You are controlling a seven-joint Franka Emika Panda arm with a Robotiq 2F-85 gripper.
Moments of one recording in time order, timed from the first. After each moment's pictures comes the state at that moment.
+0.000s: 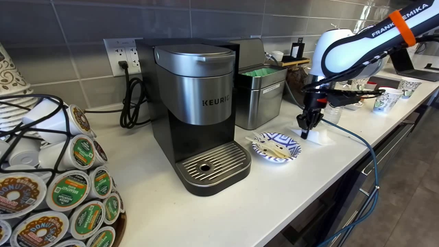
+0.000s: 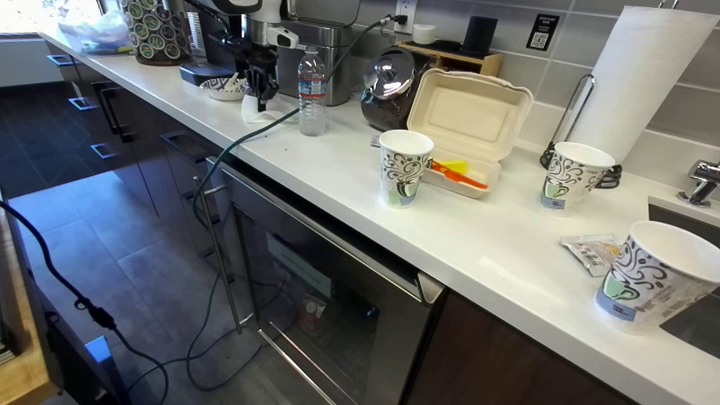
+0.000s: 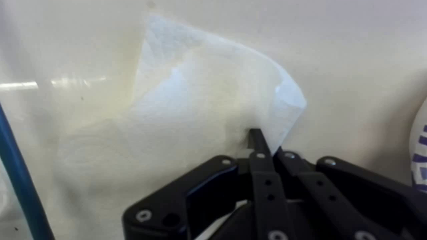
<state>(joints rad) 0.02 0.50 0.06 -1.80 0.09 2.28 0.01</state>
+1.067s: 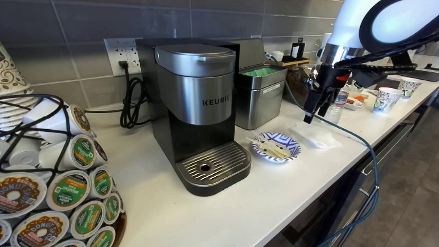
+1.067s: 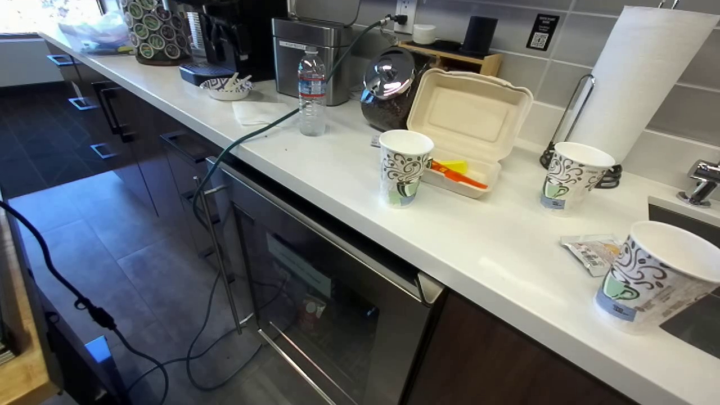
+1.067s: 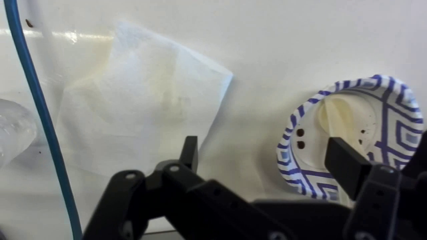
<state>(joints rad) 0.12 0.19 0.08 -2.03 0.00 2.33 0.06</state>
